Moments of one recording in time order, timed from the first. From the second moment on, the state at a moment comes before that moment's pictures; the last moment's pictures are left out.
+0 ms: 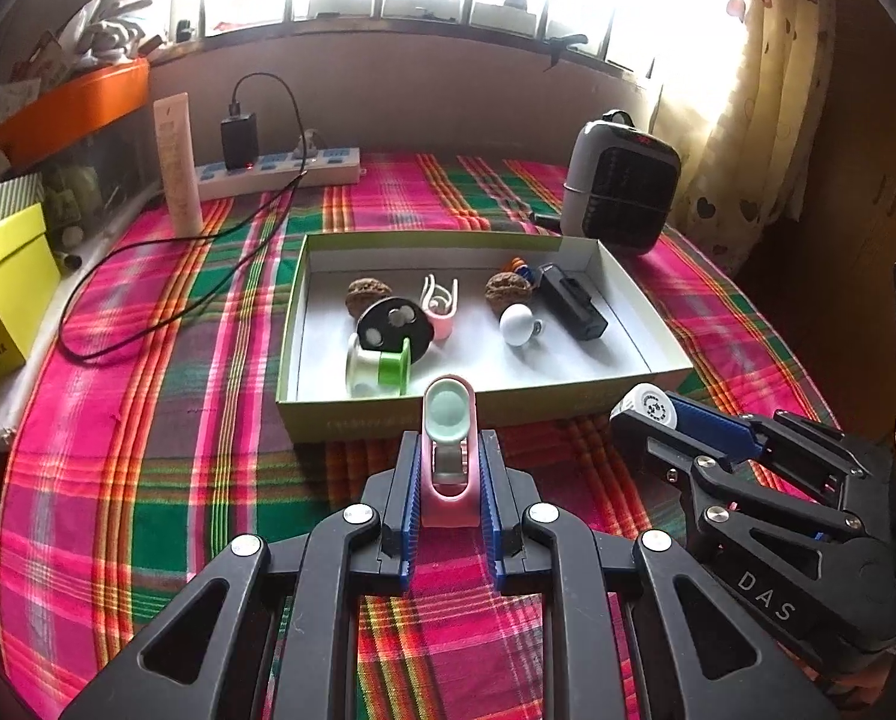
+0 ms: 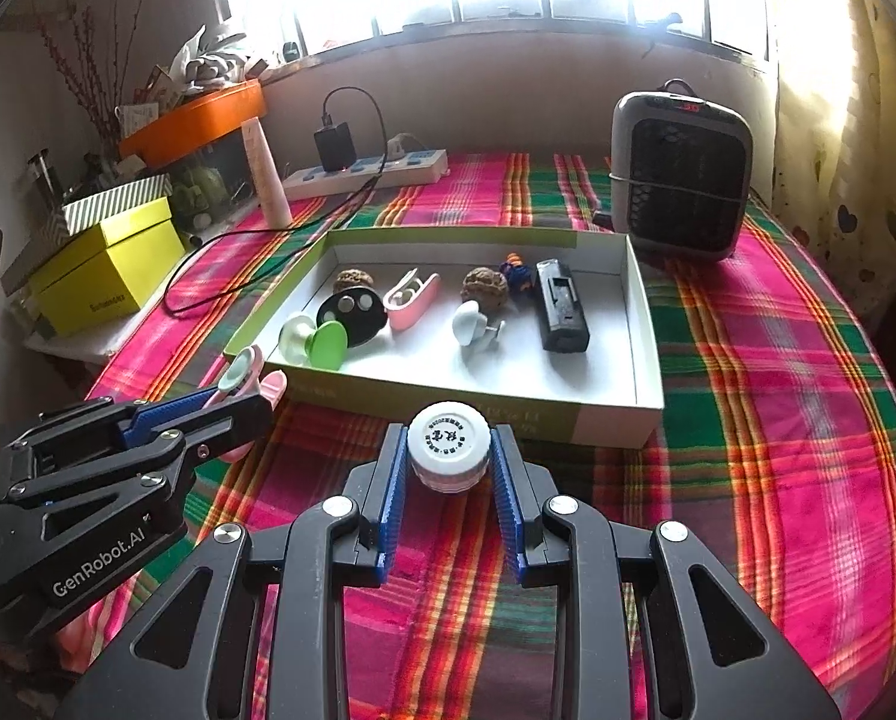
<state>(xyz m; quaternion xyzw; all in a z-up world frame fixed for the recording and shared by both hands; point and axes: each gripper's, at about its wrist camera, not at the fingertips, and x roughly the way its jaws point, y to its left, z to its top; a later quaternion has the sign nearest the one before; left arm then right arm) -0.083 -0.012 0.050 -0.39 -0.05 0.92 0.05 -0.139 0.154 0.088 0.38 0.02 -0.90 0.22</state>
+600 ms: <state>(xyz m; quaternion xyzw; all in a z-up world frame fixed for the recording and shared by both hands) -0.113 -0.001 0.062 -0.38 -0.04 0.92 0.06 -0.165 0.167 0.099 0.37 0.02 -0.90 0.21</state>
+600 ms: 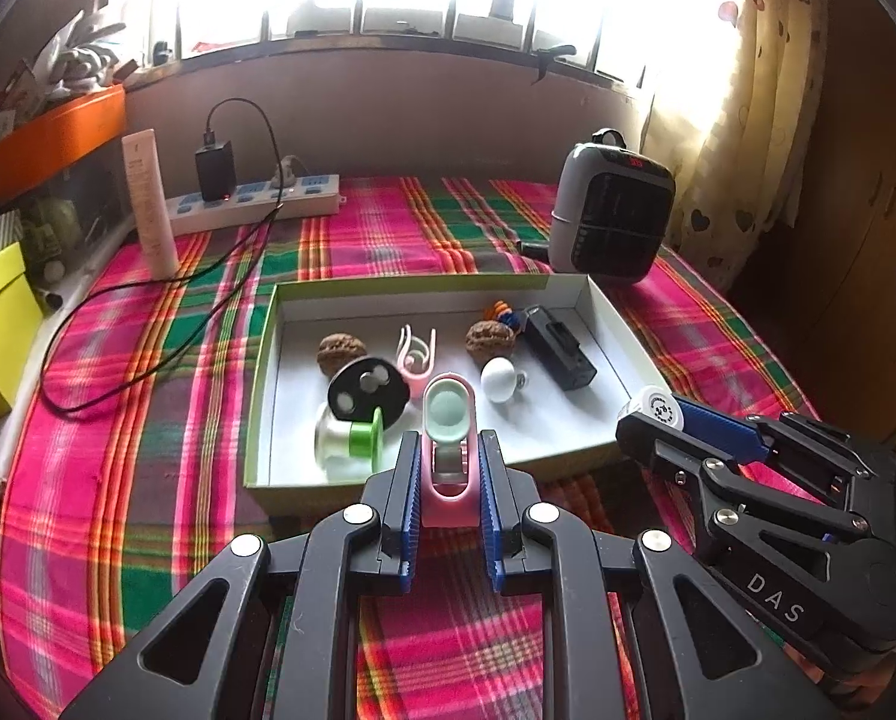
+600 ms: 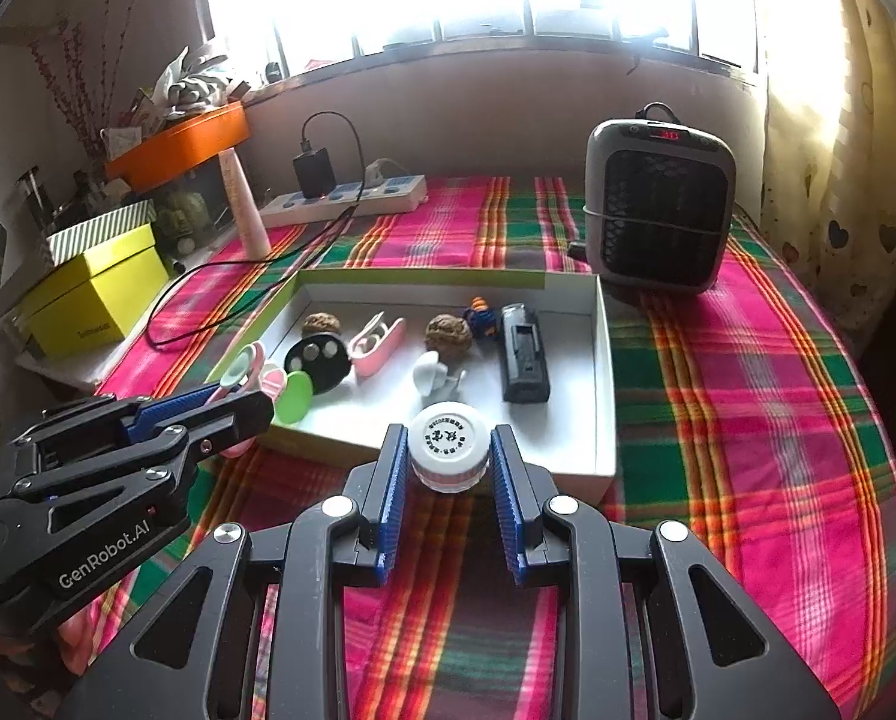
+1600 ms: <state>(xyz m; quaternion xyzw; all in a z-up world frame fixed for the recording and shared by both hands) -0.170 0.003 0.041 -0.40 -0.04 0.91 0.06 -0.226 0.165 0.081 0.41 0.02 -0.88 0.22</state>
